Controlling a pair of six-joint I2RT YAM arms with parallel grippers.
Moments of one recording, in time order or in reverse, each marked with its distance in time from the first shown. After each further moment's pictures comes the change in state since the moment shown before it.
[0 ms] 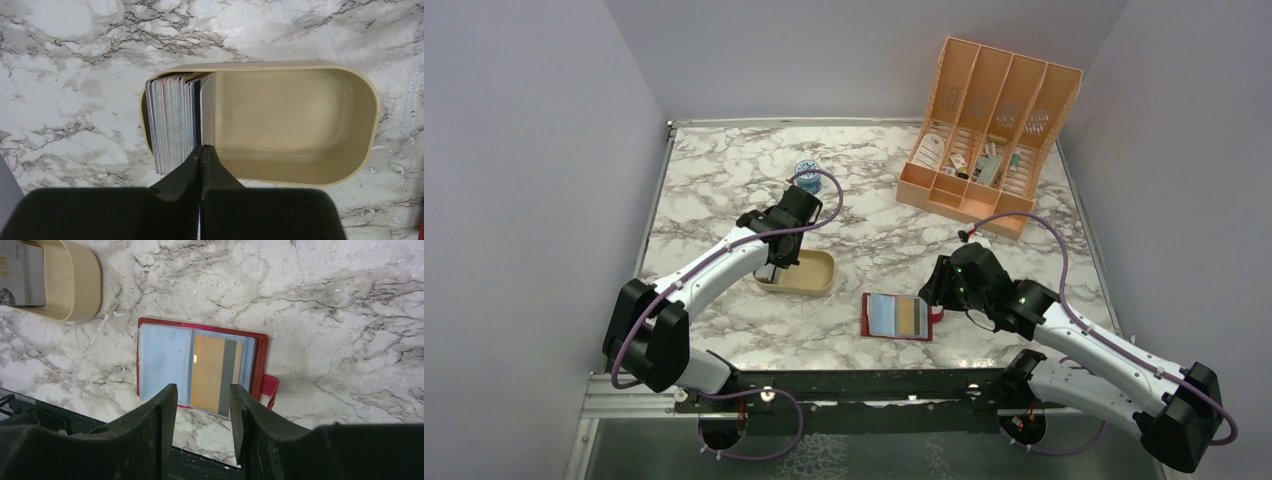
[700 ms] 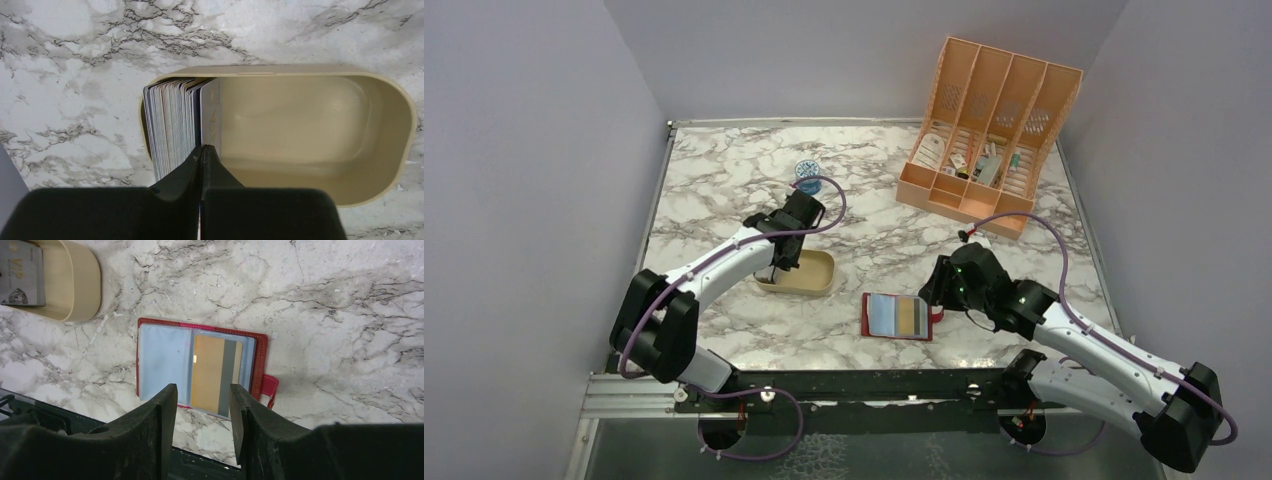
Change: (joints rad) left arm 0.000 0.052 -0.033 0.047 -0.048 0.027; right arm 0.000 0.000 0.000 0.000 0.001 0.000
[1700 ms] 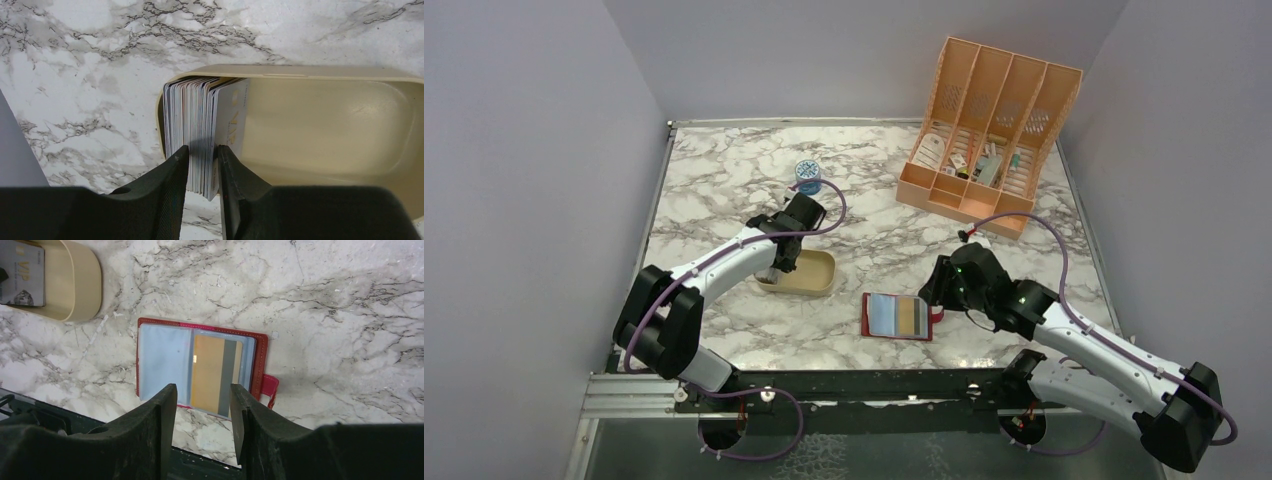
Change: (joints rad) left arm 0.000 0.016 -0.015 0.000 -0.067 0.003; right arm 0.000 0.000 0.000 0.000 -0.001 0.000
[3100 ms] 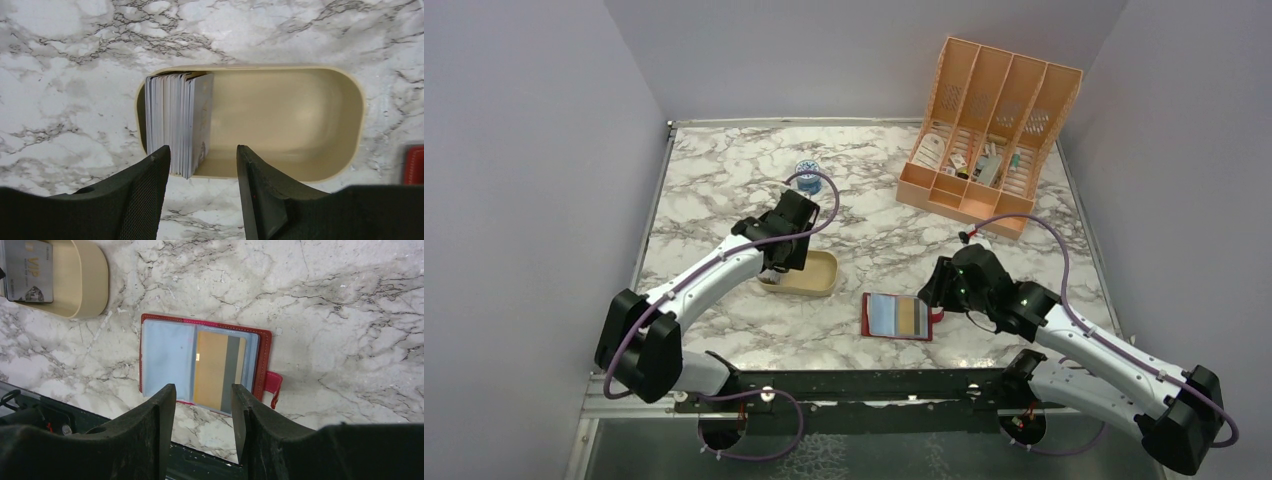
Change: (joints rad) left arm -0.016 -0.149 0.000 0.006 0.154 -0.073; right arm 0.000 -0.019 -0.009 0.000 -0.016 0.007
